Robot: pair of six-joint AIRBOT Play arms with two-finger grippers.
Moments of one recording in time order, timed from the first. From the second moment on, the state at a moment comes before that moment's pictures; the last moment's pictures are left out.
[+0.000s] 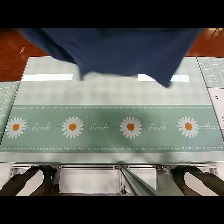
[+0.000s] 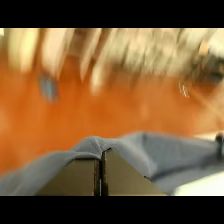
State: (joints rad) left arm 0.22 -0.97 1.78 0.53 -1.02 -1.24; right arm -0.13 -1.09 1.93 -0.74 1.36 1.38
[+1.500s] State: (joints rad) left arm 0.25 -1.22 1.27 0.90 -1.13 -1.33; right arm -0.02 -1.24 1.23 -0.67 1.16 1.25
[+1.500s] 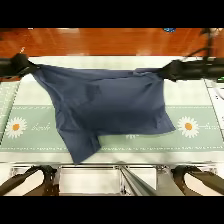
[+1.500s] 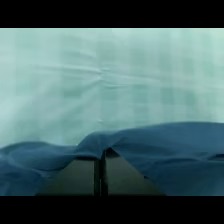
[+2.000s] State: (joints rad) left arm 0.20 -1.63 1.43 0.82 -1.13 -1.26; right arm -0.04 -1.76 1.55 -0.61 1.07 1.34
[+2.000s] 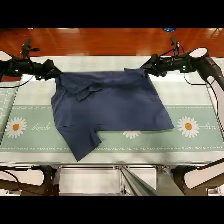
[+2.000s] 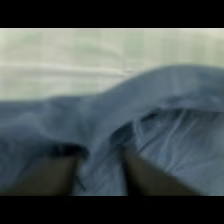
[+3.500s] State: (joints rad) left arm 0.51 -1.23 0.47 0.78 -1.12 -1.23; right arm -0.54 -0.95 0.65 -0.79 1.29 1.24
